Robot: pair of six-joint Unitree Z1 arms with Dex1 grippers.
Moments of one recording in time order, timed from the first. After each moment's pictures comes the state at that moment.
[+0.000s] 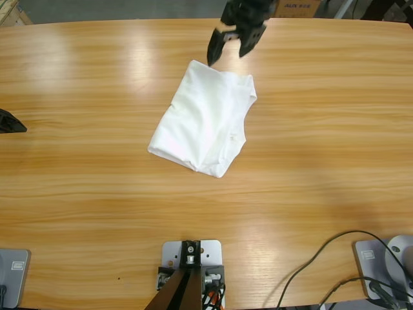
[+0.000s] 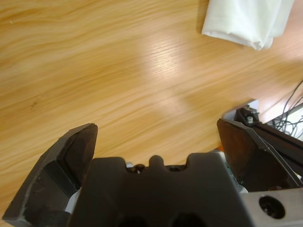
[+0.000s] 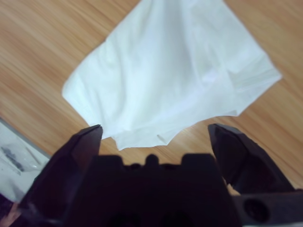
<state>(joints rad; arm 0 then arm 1) -0.20 1.47 -1.23 1.15 -0.31 -0.09 0.56 2.36 -2.39 1.47 0.31 0.10</state>
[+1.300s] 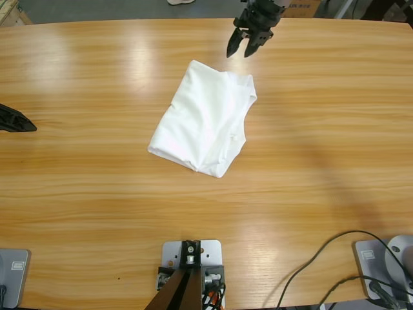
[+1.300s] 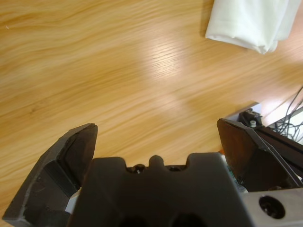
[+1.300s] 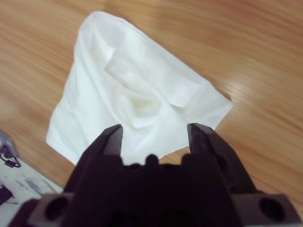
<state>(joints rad) -0.20 1.50 -1.21 1.11 -0.31 -0.09 0.40 2.45 -2.38 1.35 0.38 0.17</state>
